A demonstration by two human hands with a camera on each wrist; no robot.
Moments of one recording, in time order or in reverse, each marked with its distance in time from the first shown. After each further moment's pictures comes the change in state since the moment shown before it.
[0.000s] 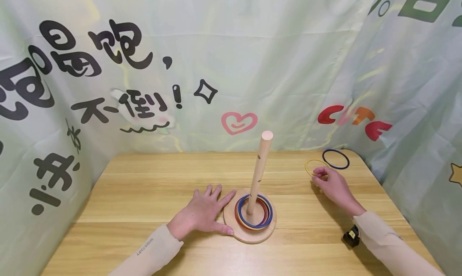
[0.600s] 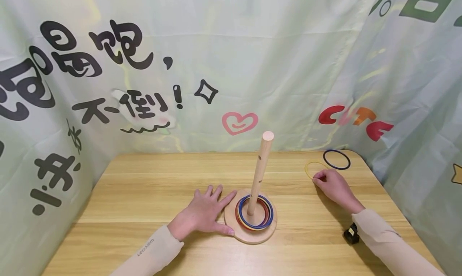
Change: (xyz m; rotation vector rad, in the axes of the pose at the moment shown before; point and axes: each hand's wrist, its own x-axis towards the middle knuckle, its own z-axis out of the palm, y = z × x) left_hand 0.003 -0.003 0.009 0.011 0.007 0.002; right_hand 0.010 0.013 0.002 -0.142 -0.049 -0.060
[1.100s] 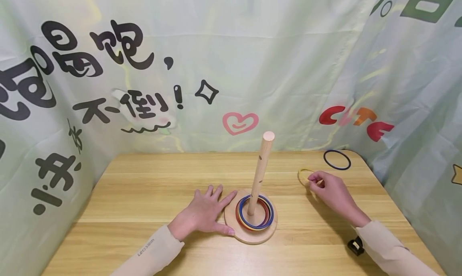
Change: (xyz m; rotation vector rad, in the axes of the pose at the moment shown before) left_hand -0.003 0.003 -0.008 -0.011 -0.008 -0.009; right_hand -0.025 -0.033 -0.003 0.016 0.101 -0.108
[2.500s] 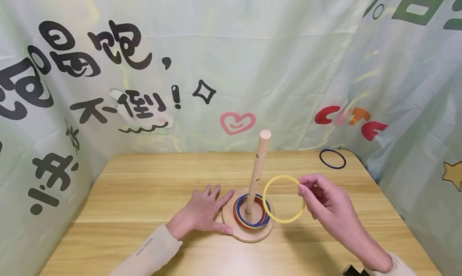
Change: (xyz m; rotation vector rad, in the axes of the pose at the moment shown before) left_hand 0.000 0.000 0.002 0.000 -0.006 -0.003; right_hand -0.065 -0.140 -0.054 0.421 0.122 -0.211
